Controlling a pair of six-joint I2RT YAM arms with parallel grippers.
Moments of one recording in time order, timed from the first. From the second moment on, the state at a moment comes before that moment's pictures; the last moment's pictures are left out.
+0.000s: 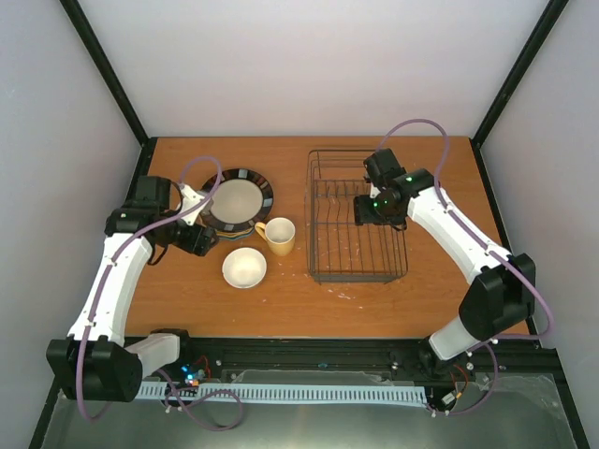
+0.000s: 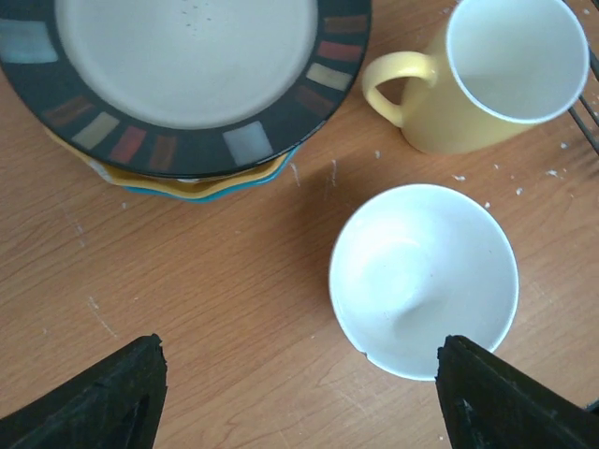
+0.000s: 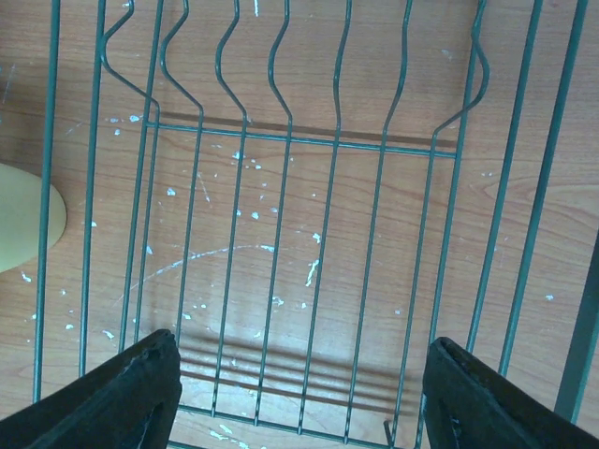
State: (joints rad) left arm -0.02 1.13 1.09 -1.06 0.29 0.36; right arm 0.44 1.53 1.39 -1.02 0.01 0.34
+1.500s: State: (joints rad) left arm -0.10 1.46 0.89 -0.93 0.34 0.44; right arm 0.43 1.65 1.48 -0.91 -0.03 0.29
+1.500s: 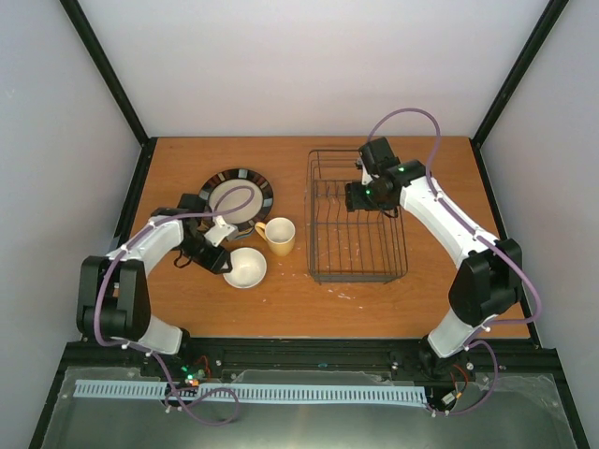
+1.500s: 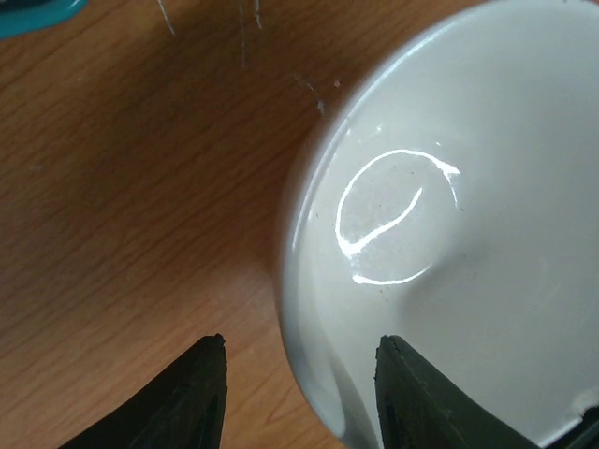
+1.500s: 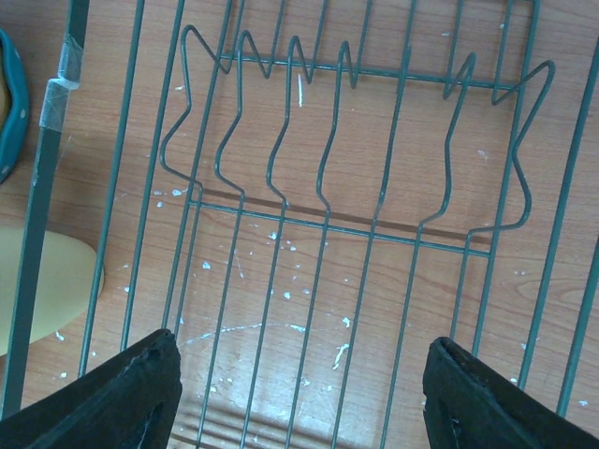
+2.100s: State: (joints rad) left arm -0.11 1.56 0.96 -0.90 0.34 0.41; right arm 0.41 1.64 1.50 -0.92 -0.01 0.25
